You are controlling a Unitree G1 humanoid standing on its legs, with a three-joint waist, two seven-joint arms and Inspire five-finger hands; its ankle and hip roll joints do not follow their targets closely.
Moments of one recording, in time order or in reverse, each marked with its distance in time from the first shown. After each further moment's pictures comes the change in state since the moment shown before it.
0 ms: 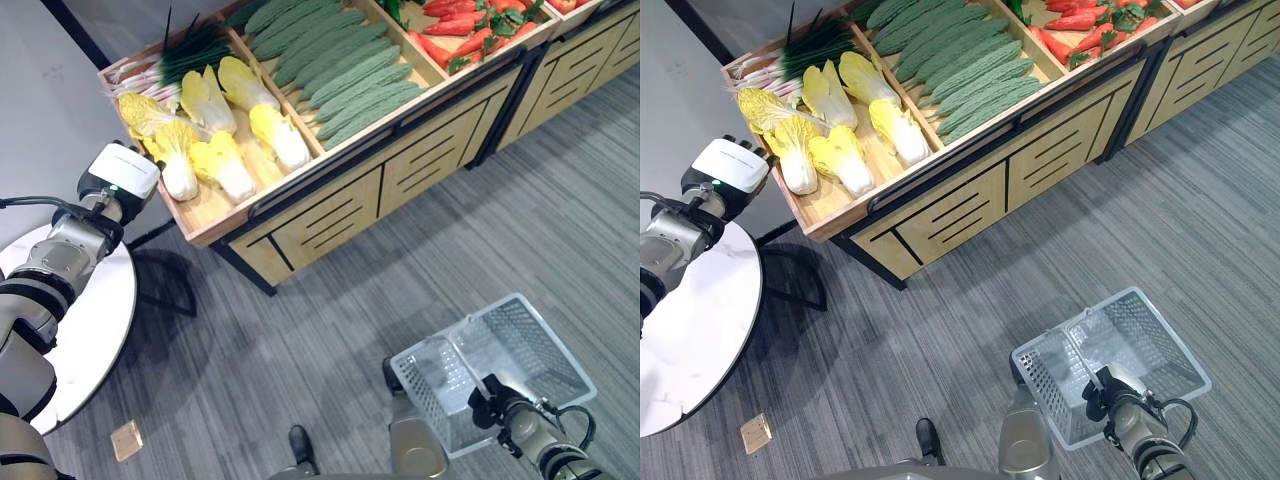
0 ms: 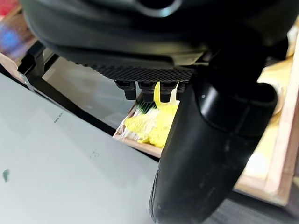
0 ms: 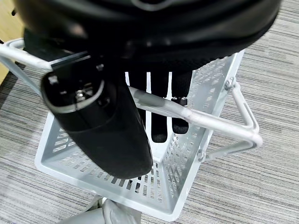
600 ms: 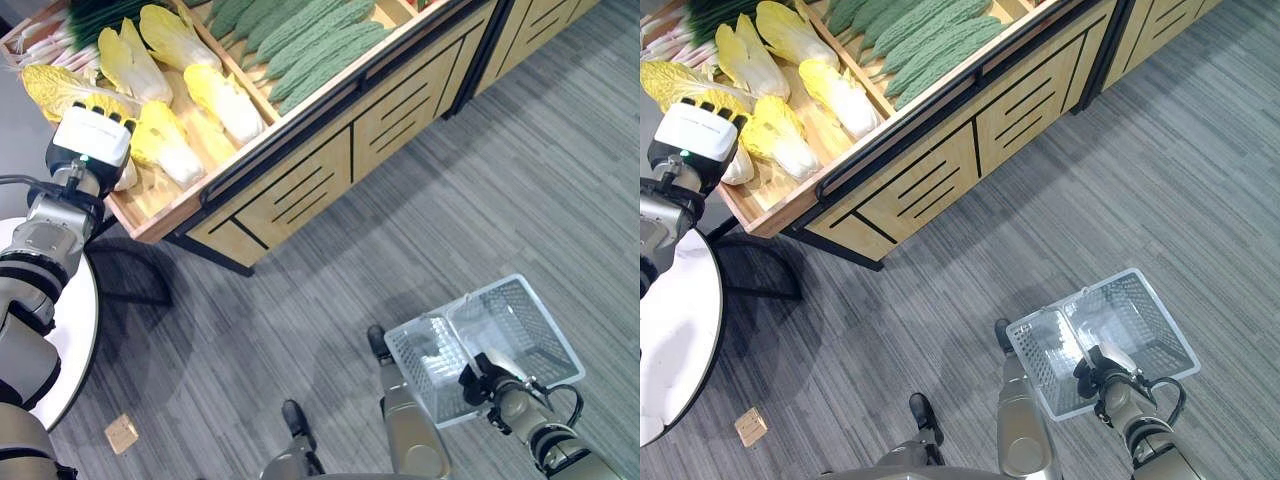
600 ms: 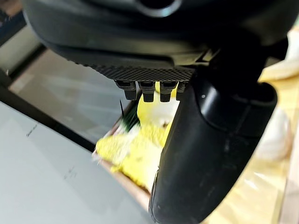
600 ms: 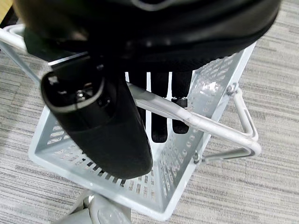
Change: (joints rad) left arm -0.097 -0.014 0.032 0.020 -0.091 0.057 0.071; right arm -0.088 0.007 0.064 0.014 0.038 0.002 -0.022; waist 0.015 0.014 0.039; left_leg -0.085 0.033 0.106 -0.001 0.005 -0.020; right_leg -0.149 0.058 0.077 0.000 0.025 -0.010
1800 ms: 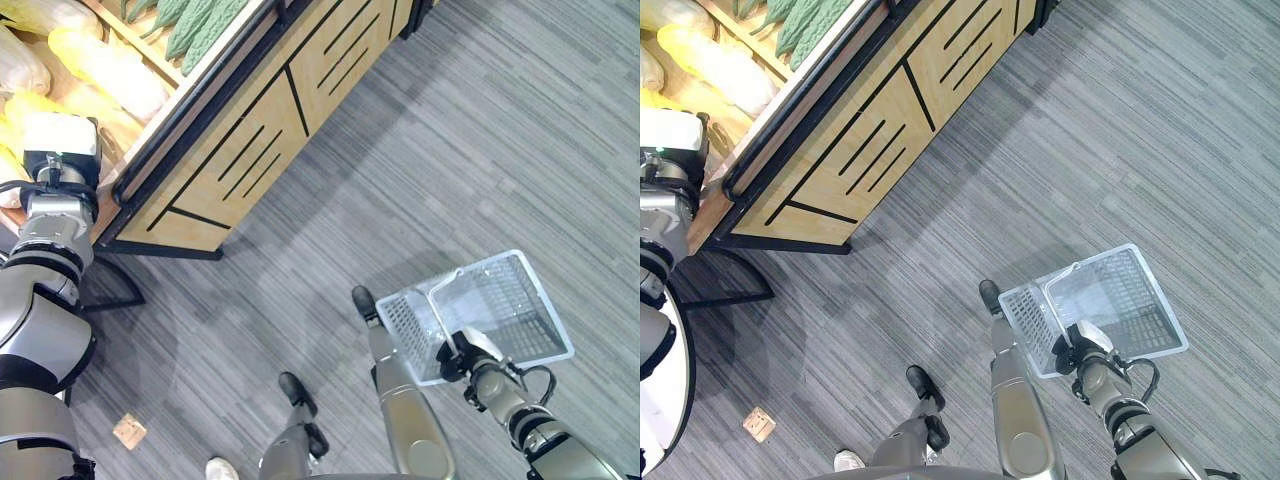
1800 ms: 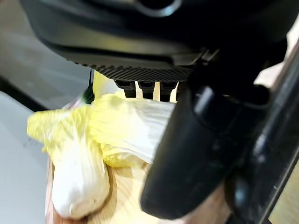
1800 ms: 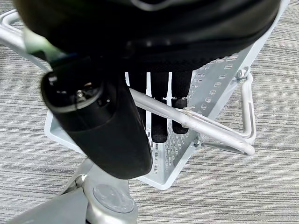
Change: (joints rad) left arm -0.044 -0.132 0.148 0.244 -0.128 0.047 -0.096; right arm -0.066 0.058 0.049 -0.023 0.043 0.018 -0.048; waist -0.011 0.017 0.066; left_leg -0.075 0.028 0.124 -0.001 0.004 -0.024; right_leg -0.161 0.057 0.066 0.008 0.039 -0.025
